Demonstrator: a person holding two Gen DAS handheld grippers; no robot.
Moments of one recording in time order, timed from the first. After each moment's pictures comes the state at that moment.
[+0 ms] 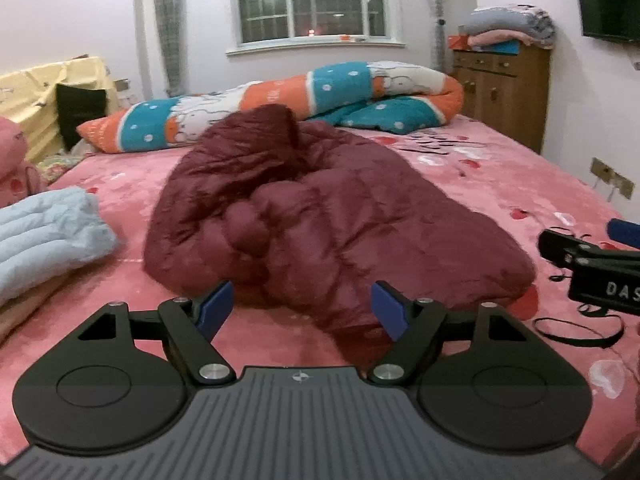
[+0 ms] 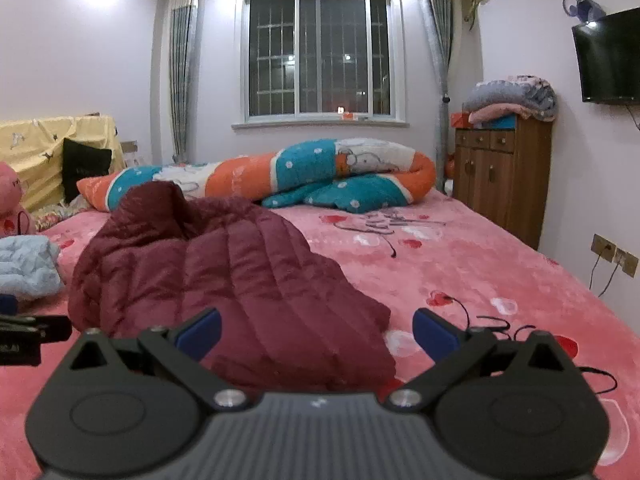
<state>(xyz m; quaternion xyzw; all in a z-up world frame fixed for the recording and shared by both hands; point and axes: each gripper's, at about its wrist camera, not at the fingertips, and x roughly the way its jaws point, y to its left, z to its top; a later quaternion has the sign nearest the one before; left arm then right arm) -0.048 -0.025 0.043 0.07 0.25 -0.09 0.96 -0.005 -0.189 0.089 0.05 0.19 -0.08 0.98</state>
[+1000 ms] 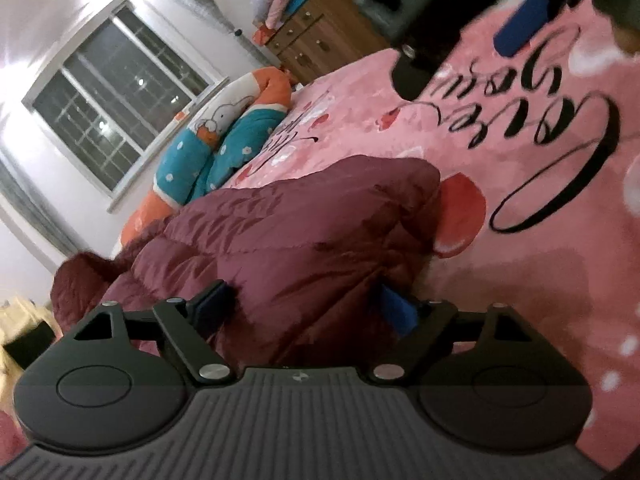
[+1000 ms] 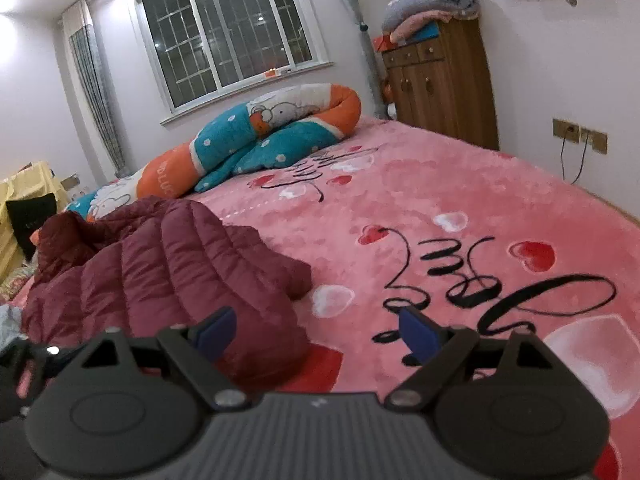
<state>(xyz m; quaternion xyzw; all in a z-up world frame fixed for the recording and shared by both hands) -0.026 -0.195 -0.057 0.43 0.12 -0.21 0.87 0.007 -0.282 0.055 0.21 0.24 -0.13 0.94</state>
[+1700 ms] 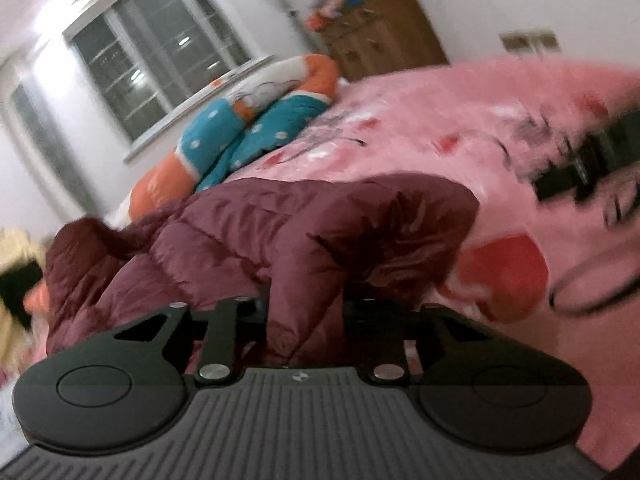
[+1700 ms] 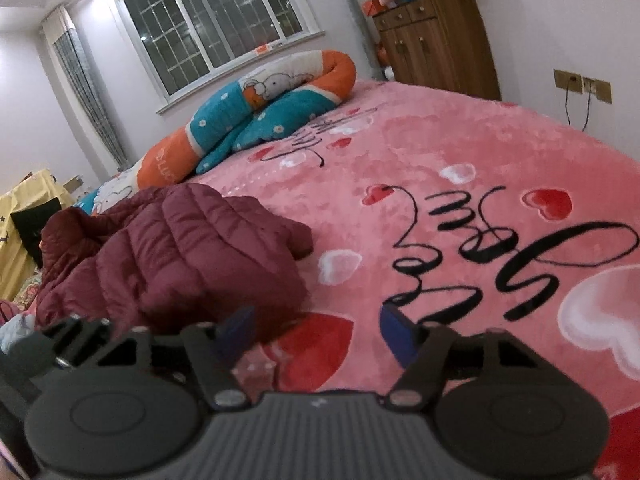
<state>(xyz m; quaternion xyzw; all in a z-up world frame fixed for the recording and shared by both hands) 0.003 -0.166 -0.008 0.30 0.17 -0.18 0.92 0.012 -0.290 0.040 0.27 0.28 -0.11 0.92</state>
